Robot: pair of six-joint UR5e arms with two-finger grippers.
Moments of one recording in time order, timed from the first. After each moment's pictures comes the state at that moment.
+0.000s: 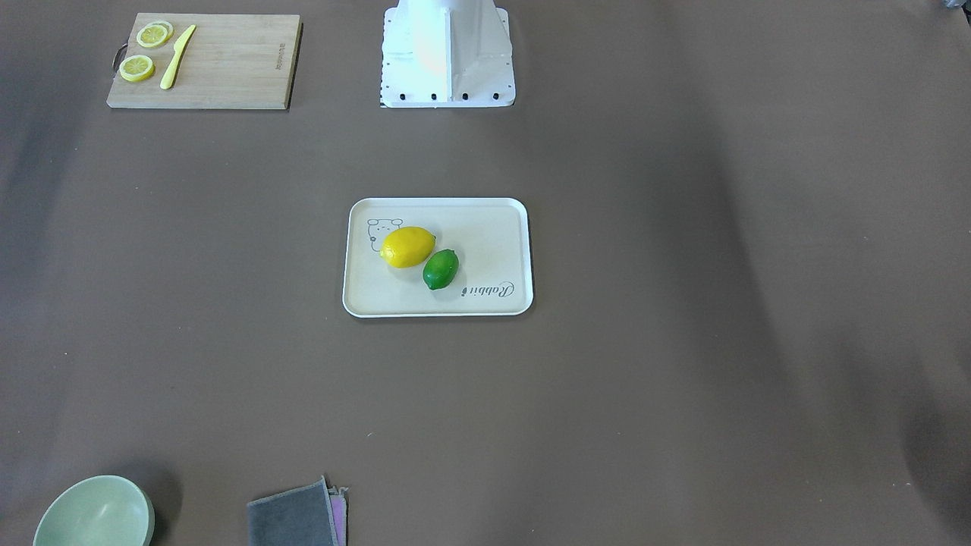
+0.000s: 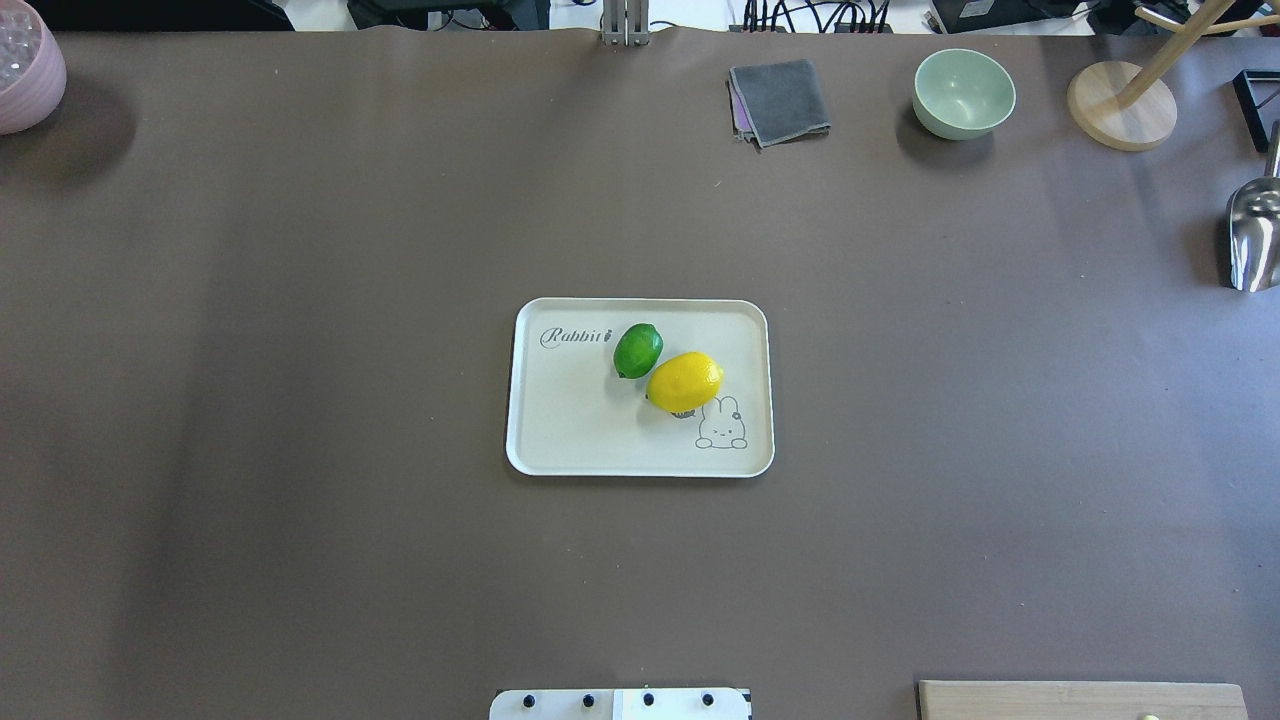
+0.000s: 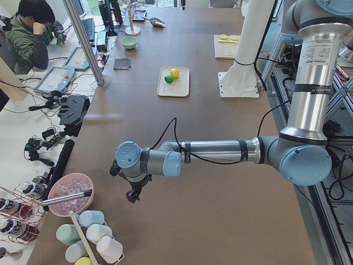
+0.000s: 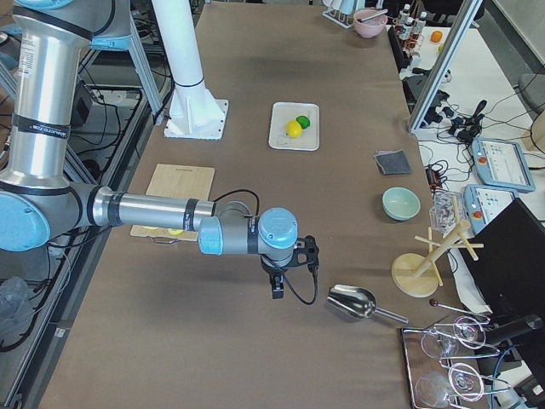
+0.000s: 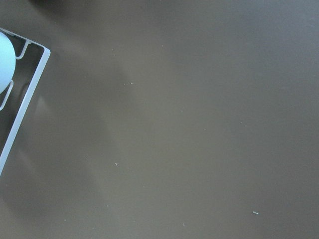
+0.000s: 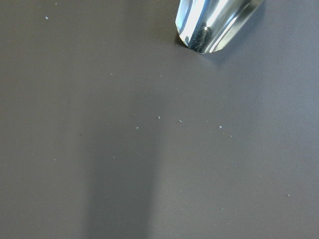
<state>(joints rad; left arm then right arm) -1.54 -1.64 -1.45 -1.67 -2.37 0.39 1.52 -1.78 1.75 -1.47 2.42 -0.04</state>
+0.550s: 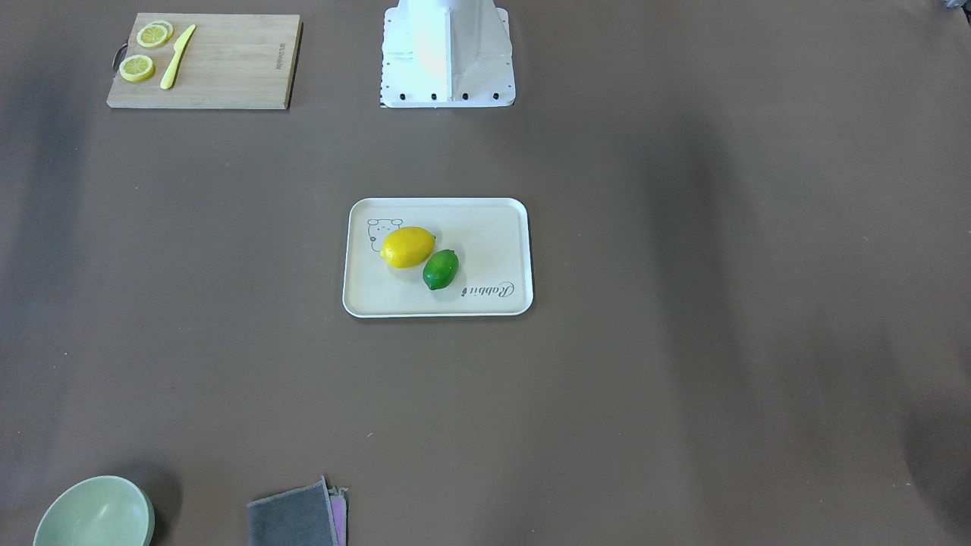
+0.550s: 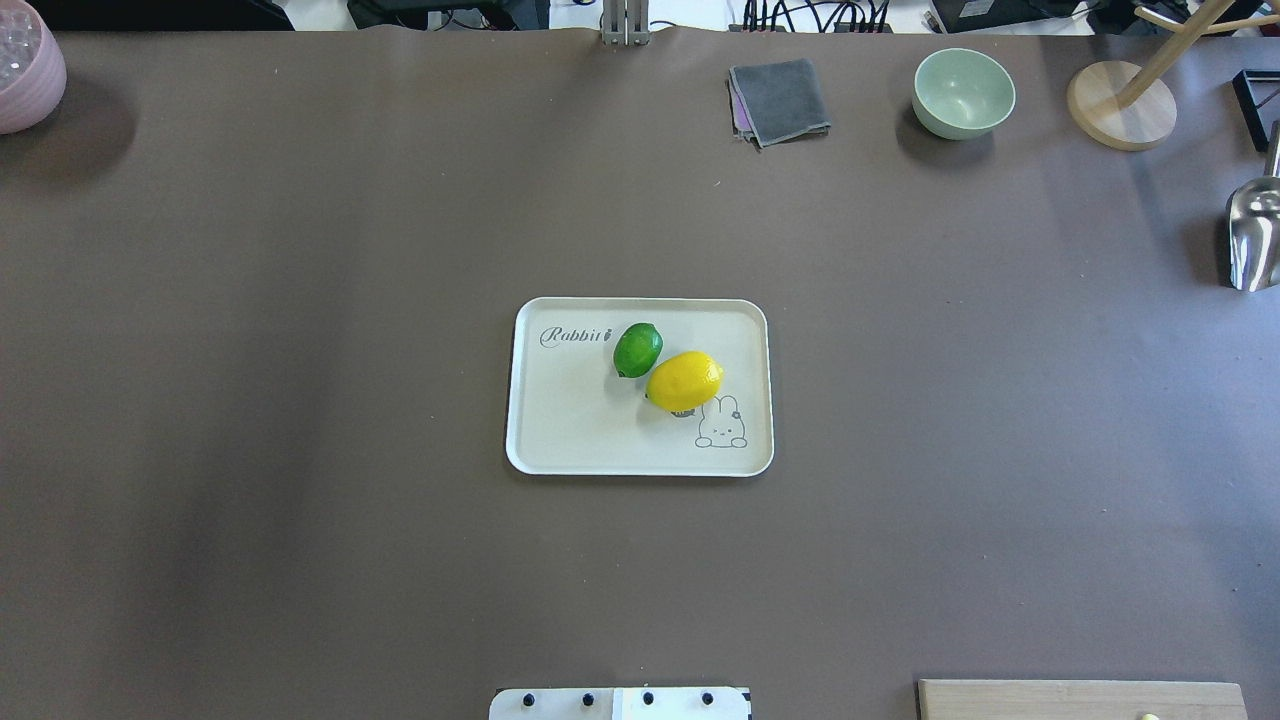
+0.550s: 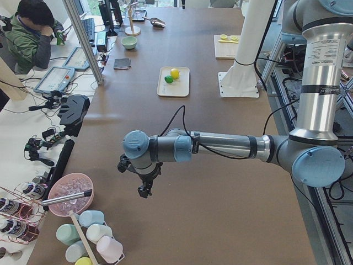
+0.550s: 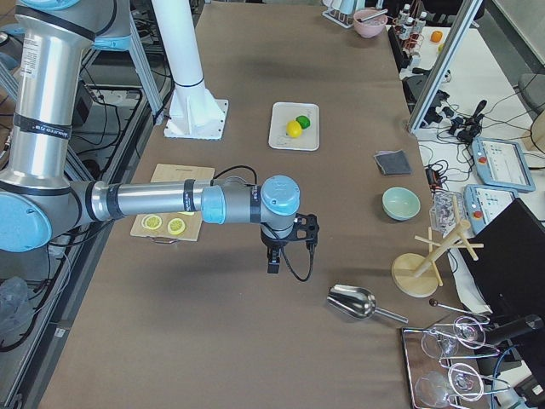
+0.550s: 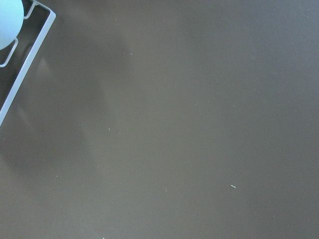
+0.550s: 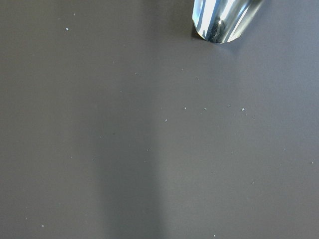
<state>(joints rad) -1.57 -1.57 -1.65 -1.42 -2.36 0.39 1.48 -1.80 1.89 -1.62 2.40 0.08</state>
